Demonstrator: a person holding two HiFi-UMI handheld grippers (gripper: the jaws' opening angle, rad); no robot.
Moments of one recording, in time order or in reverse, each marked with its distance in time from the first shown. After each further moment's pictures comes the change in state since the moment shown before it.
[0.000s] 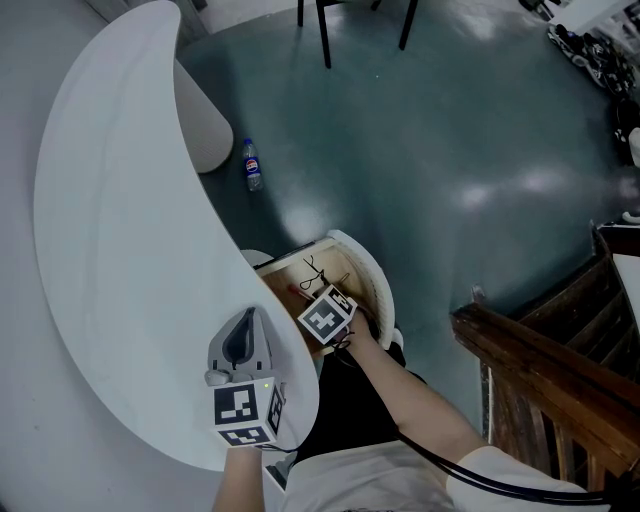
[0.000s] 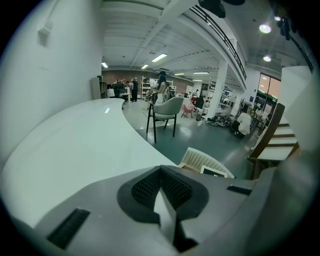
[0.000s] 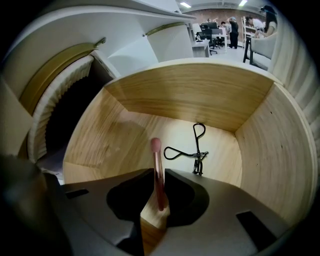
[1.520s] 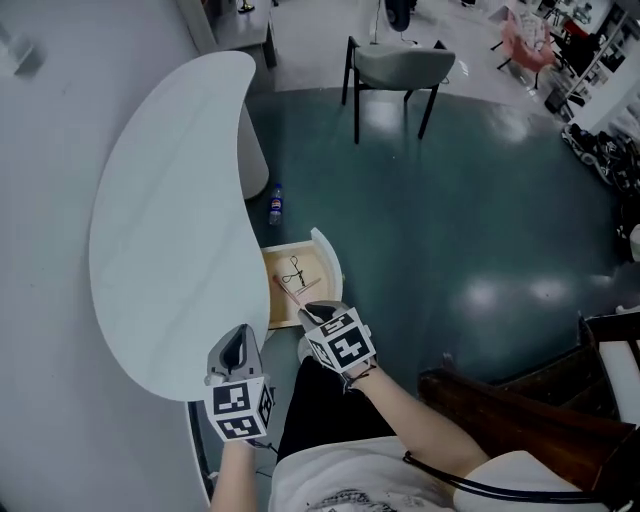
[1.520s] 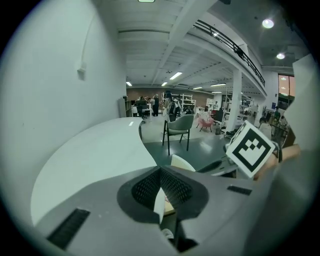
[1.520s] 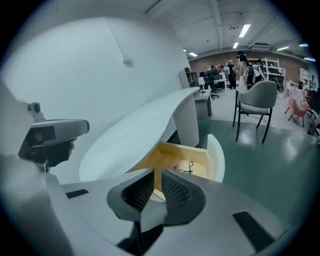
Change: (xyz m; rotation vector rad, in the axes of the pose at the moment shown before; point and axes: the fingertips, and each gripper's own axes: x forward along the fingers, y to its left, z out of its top) left arm -0.161 -0.106 -0.022 -0.105 -0.168 0.252; right arm -0.246 0.067 -0.031 -0.089 -0.454 0.038
